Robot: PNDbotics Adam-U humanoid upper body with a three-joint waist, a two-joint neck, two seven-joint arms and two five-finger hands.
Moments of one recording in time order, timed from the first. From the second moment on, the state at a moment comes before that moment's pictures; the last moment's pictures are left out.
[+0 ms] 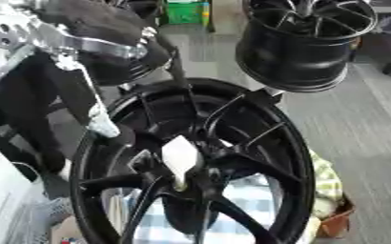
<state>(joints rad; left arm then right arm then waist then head) -1.11 0.72 -0.63 -1.69 -0.26 -0.24 -0.87 -0.48 -0.57 -0.08 -1.93 -0.11 0.33 -0.43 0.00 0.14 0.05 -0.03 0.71</state>
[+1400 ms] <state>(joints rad) -1.12 0.72 -0.76 -1.81 -0.34 -0.18 -0.90 -0.48 -0.57 -0.07 -1.92 -0.12 0.33 -0.43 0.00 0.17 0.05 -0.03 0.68</state>
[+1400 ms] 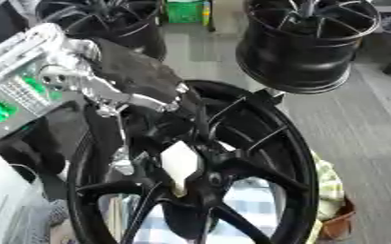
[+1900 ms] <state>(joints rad) -1.07 0.77 -0.74 -1.88 -0.36 -0.09 -0.91 -0.47 -0.57 -0.07 -1.92 -0.12 0.33 -0.43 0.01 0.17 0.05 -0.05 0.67</state>
